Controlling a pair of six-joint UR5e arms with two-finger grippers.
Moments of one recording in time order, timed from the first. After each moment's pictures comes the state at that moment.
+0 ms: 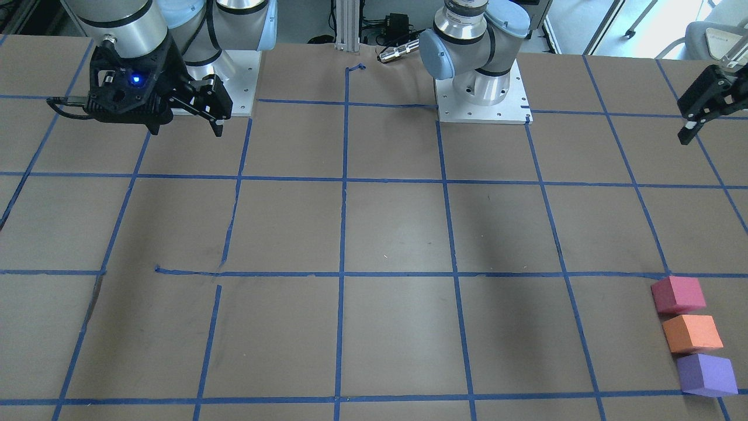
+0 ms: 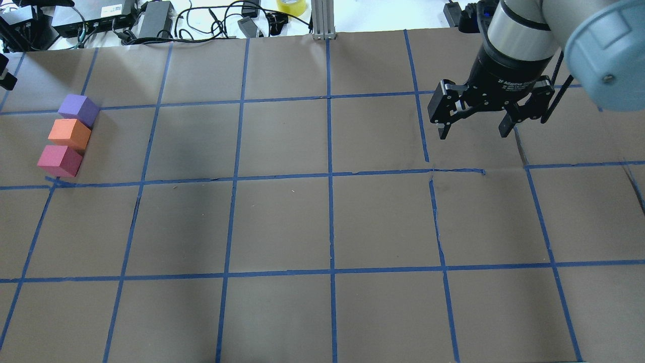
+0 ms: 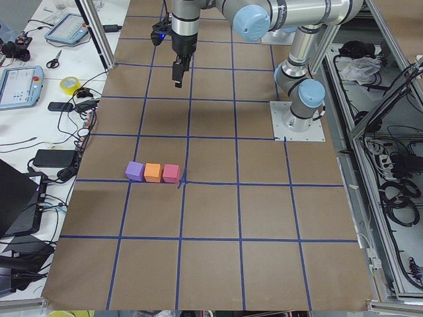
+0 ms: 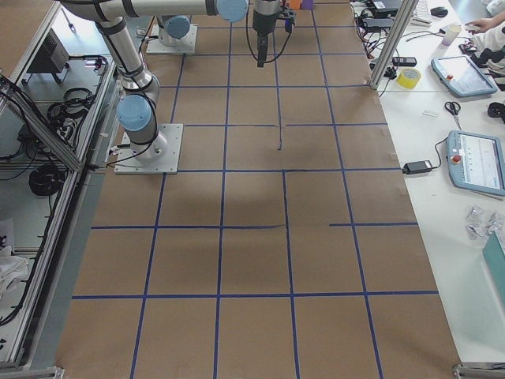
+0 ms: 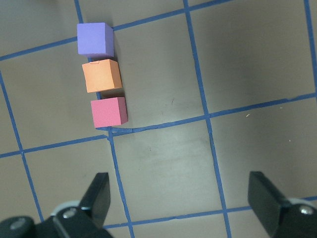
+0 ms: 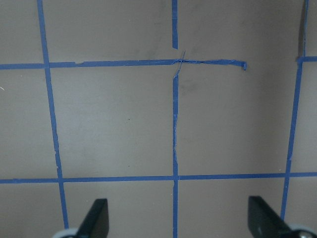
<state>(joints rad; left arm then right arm) -1.12 -1.57 -1.40 -1.59 1.59 0.59 1.60 -1.61 1.59 -1.49 -1.57 0.04</state>
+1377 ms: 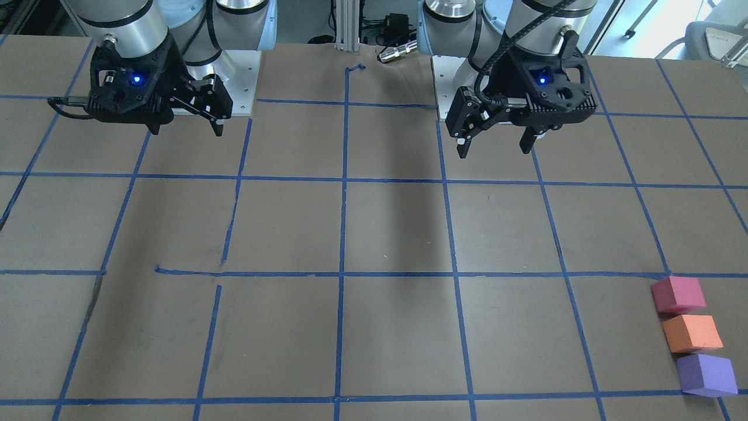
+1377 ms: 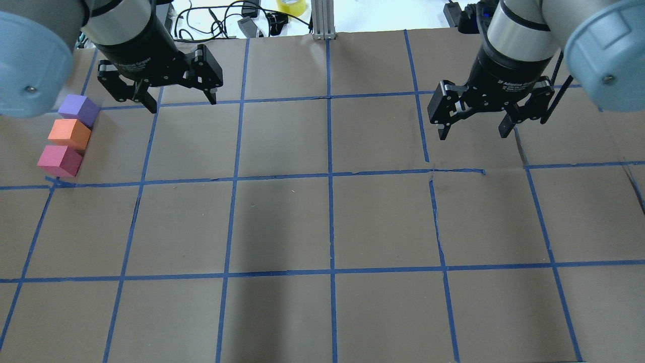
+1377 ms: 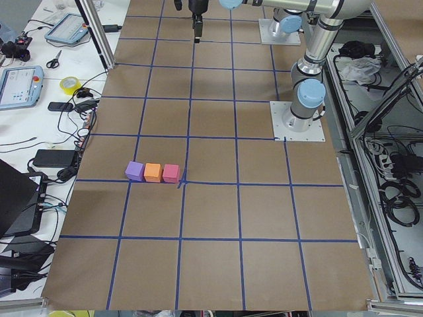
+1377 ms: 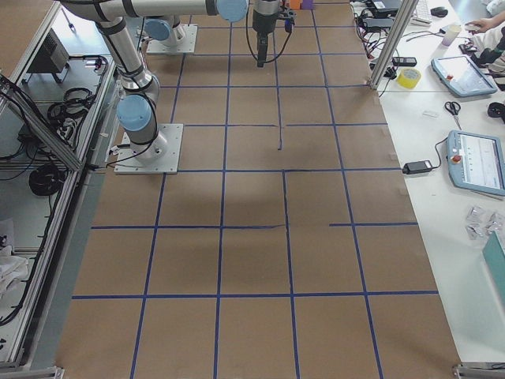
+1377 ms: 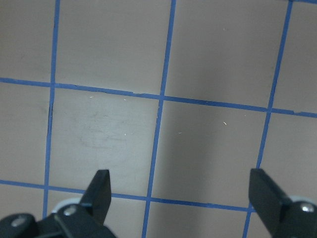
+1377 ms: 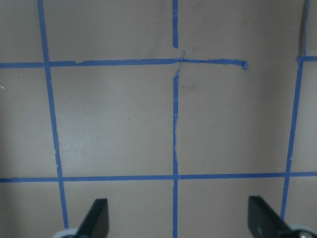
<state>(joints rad) -1.65 -1.57 -1.53 -1.51 1.59 -0.19 1.60 -1.61 1.59 -1.49 -1.57 0.04</state>
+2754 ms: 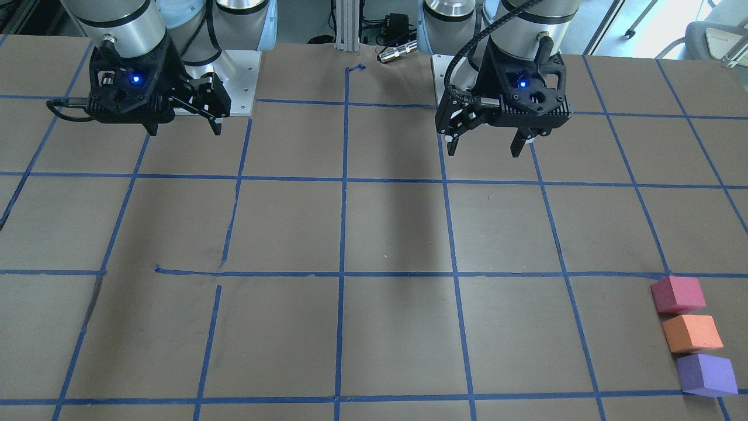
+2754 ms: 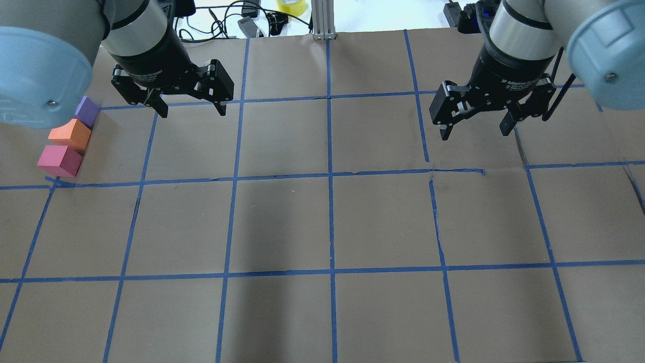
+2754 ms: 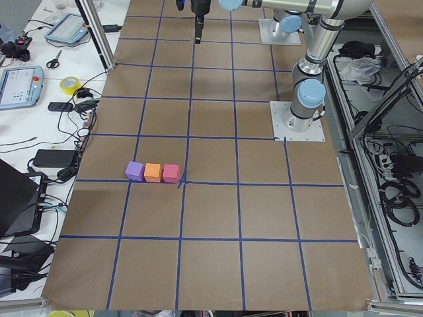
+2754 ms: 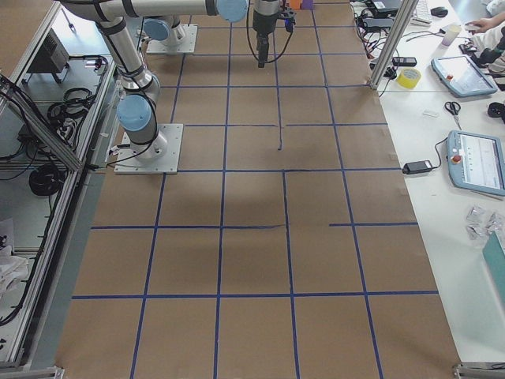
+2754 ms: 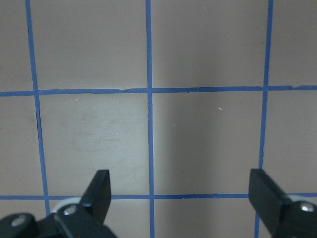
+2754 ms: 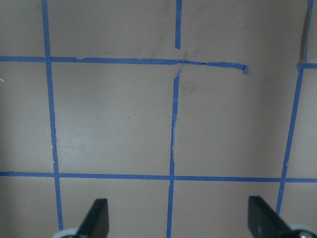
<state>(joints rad) -1.66 -1.57 -1.55 -1.50 1.59 -0.09 1.60 -1.61 1.59 -1.49 -1.57 -0.01</state>
